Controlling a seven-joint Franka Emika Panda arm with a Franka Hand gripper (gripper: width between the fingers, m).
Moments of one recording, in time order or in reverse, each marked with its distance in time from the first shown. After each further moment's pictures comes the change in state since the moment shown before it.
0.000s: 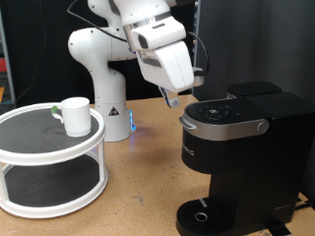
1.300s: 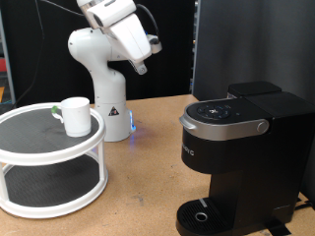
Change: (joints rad) arm -0.036 -0.230 -0.135 -0.106 0.088 -0.313 -0.147
